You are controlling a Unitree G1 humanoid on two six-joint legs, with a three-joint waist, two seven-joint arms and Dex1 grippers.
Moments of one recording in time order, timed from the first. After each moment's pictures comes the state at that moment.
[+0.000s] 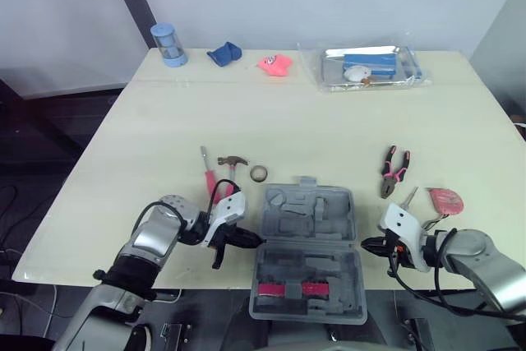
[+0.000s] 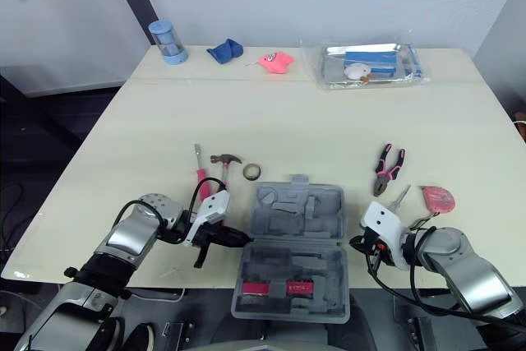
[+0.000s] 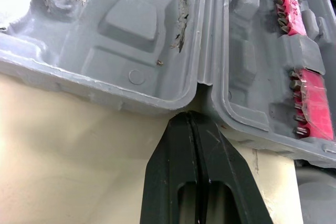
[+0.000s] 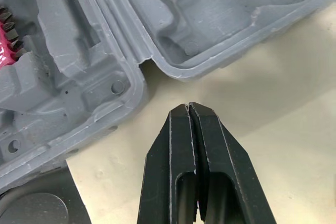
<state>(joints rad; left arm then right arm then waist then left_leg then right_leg) -0.33 0.65 -0.26 0.24 -0.11 0.28 -1.45 0.02 -0.77 0.19 -0.37 0.23 0.65 0.88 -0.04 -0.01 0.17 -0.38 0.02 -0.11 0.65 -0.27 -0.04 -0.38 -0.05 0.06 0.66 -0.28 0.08</state>
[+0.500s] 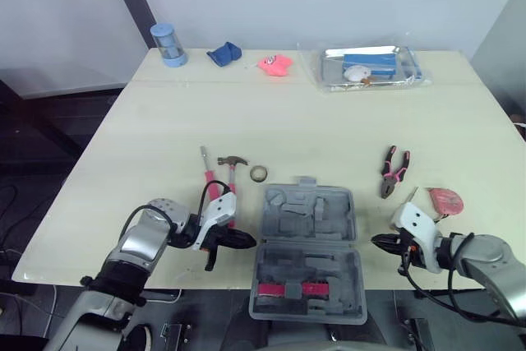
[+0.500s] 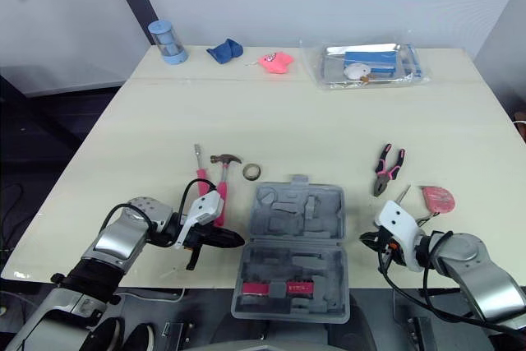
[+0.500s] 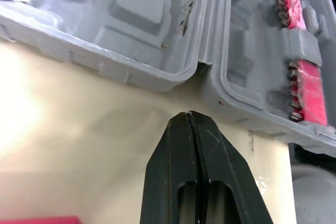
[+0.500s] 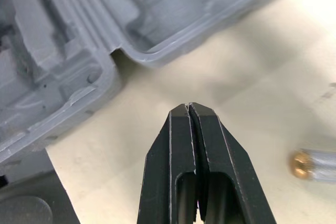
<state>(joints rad) -0.22 0.70 -0.14 0.14 -0.23 0.27 -1.42 0.17 -0.75 -0.03 -0.37 0.28 0.51 0.86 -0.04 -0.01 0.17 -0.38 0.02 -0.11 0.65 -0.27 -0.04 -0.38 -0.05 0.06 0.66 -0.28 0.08</state>
